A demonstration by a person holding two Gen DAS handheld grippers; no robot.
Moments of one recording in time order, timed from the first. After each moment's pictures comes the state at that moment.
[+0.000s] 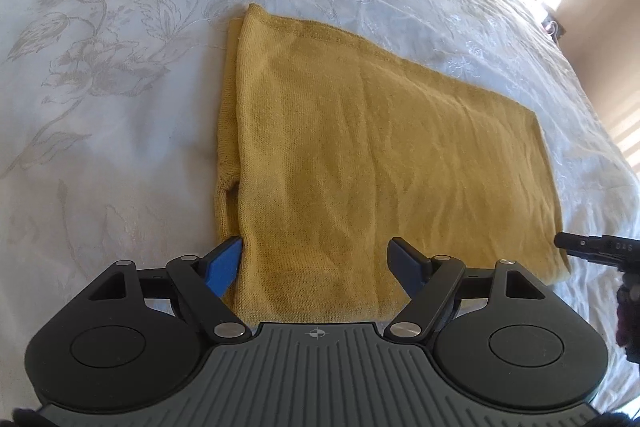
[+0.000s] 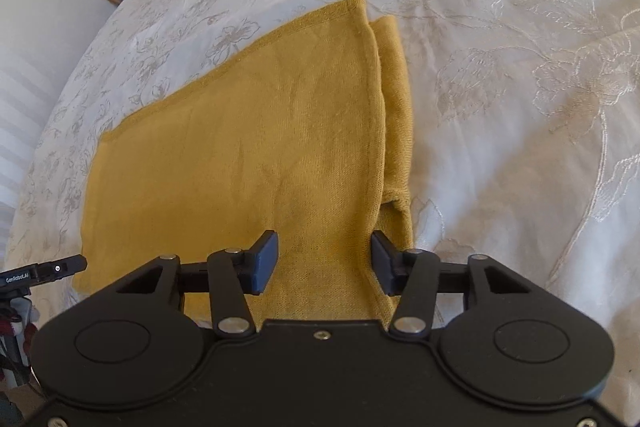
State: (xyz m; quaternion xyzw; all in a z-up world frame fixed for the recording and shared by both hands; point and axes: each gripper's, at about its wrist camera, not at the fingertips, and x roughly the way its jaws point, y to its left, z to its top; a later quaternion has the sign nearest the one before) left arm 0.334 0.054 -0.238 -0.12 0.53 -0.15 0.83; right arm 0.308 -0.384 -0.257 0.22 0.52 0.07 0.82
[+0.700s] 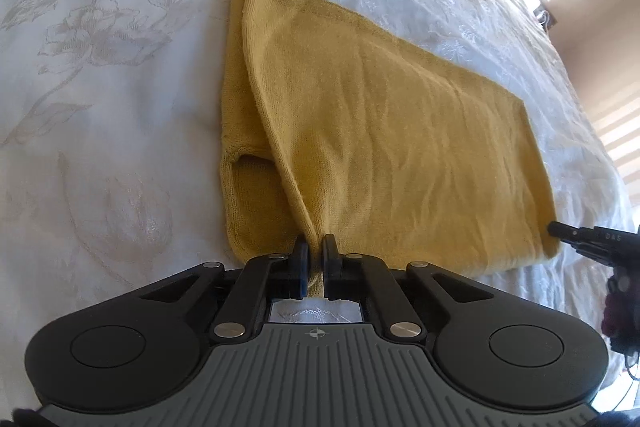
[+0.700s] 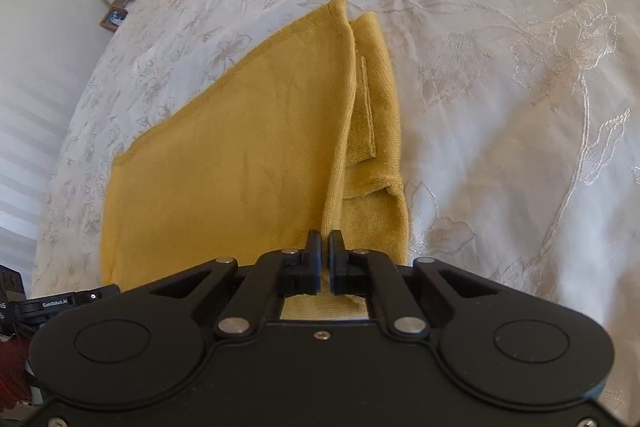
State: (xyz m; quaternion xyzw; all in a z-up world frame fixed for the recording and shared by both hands) left arm 0.329 0.073 -0.232 -0.14 0.56 -0.18 0.79; right arm 0.288 -0.405 -0.237 0.29 0.49 0.07 0.82
